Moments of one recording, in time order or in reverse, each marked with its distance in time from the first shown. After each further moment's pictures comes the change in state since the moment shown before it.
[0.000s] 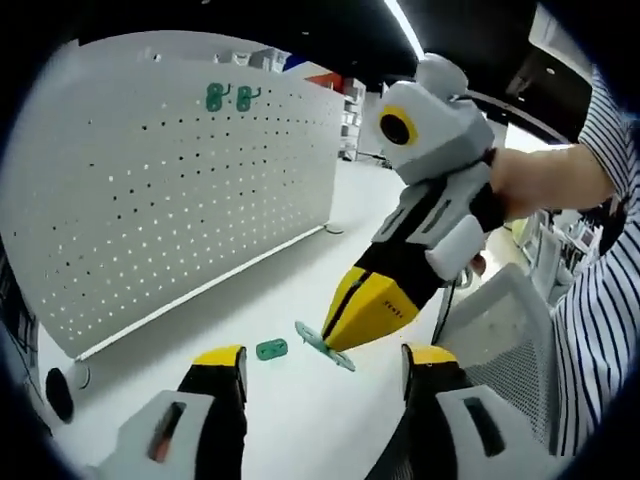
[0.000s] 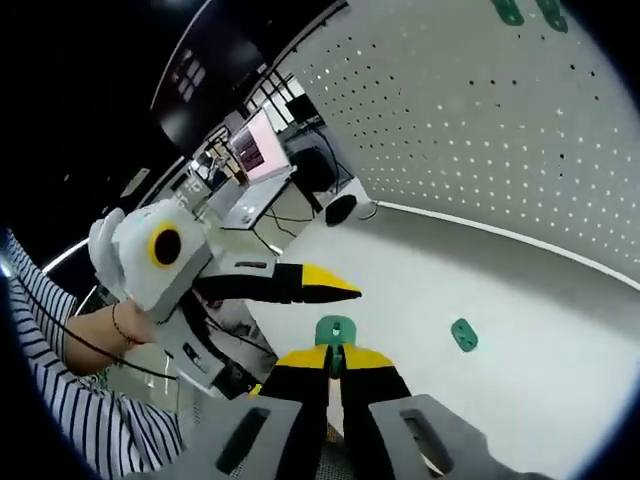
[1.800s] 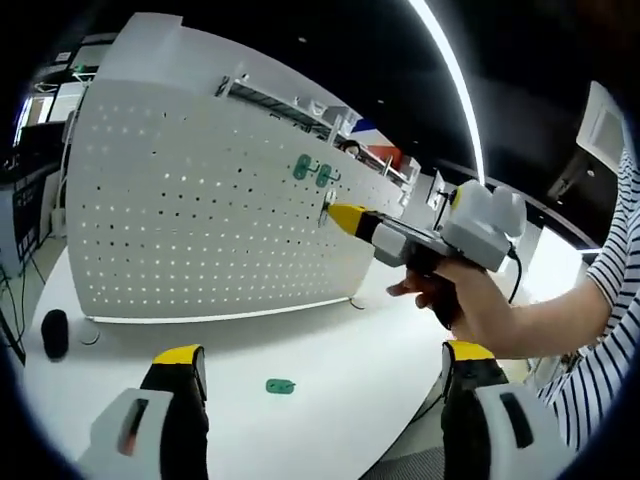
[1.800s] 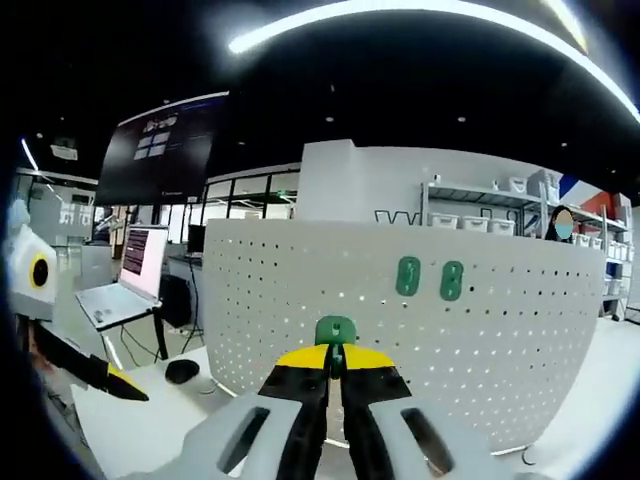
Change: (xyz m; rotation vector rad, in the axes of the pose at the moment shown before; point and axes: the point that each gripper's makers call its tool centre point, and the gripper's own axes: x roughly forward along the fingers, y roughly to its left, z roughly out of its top) left arm -0.049 0.026 0.045 -0.279 -0.265 0.092; right arm -0.077 -0.076 0.169 -0.367 -0.774 -0.691
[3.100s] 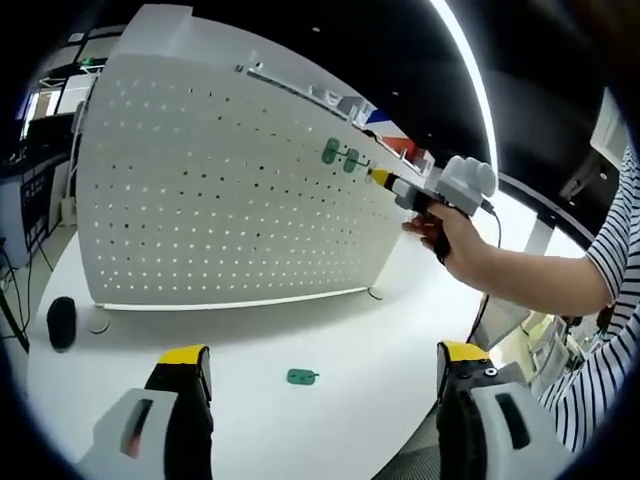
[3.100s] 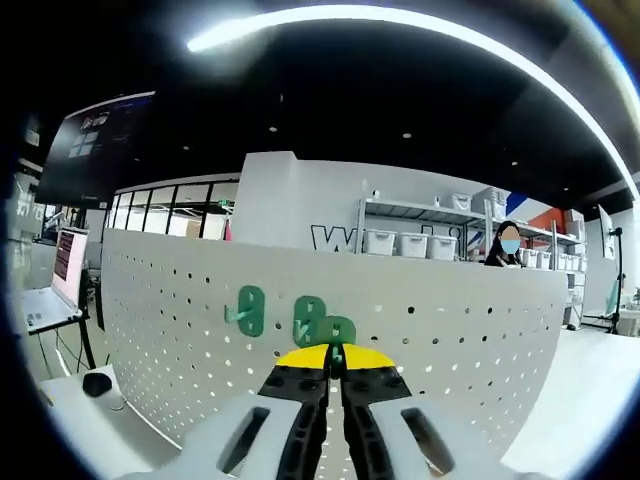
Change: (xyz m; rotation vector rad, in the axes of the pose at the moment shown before) left arm 0.006 0.031 -0.012 -0.034 0.041 0.047; right arm 0.041 -0.132 0.019 -0.024 -0.062 -0.246
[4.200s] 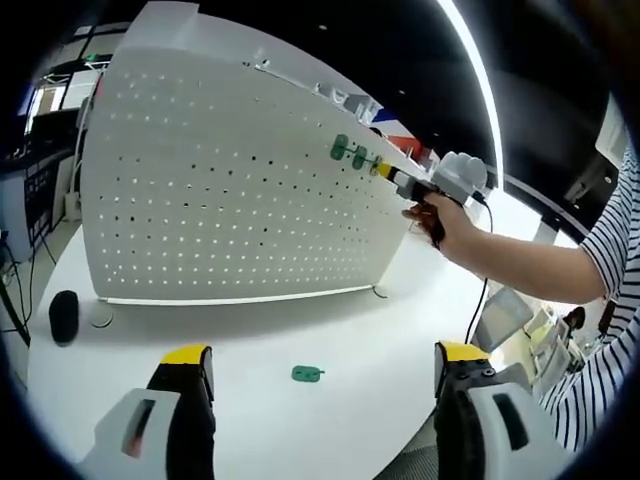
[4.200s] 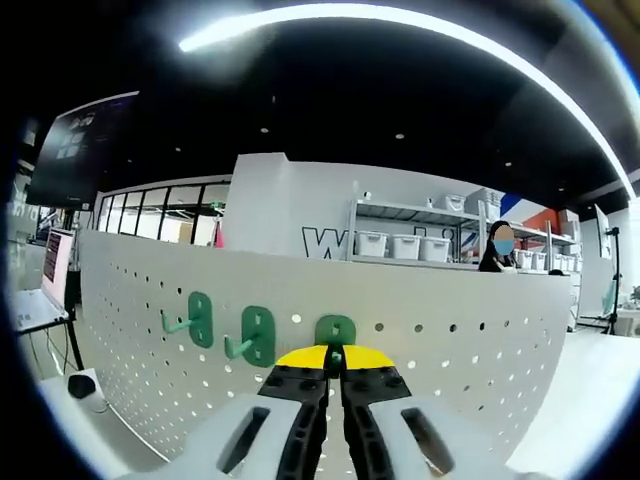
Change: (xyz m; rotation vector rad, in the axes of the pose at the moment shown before) left arm 0.001 0.007 -0.003 -0.013 0.010 0.018; right arm 0.027 -0.024 -0.004 -0.002 -0.007 -0.027
